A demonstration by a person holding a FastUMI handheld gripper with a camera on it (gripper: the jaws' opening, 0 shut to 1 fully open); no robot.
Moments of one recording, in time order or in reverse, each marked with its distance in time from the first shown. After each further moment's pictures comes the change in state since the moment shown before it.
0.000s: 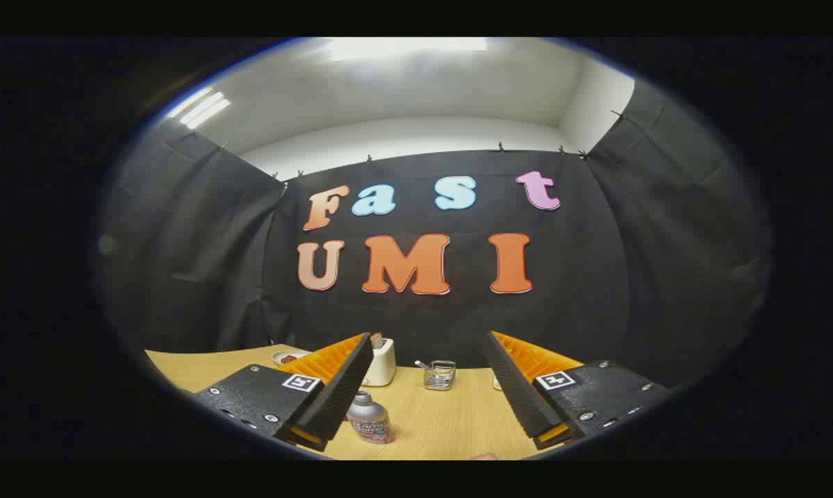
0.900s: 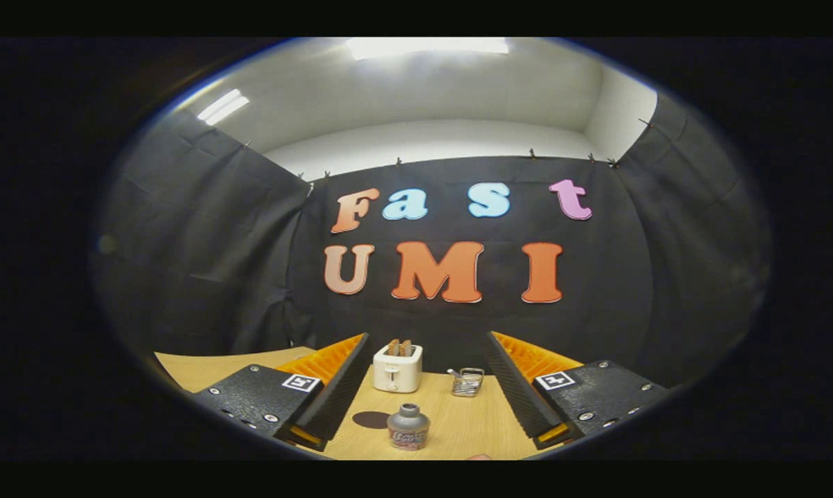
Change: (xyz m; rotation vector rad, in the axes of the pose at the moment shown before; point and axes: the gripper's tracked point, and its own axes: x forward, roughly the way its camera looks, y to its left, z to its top) arm 0.002 0.064 0.023 -0.023 0.004 0.086
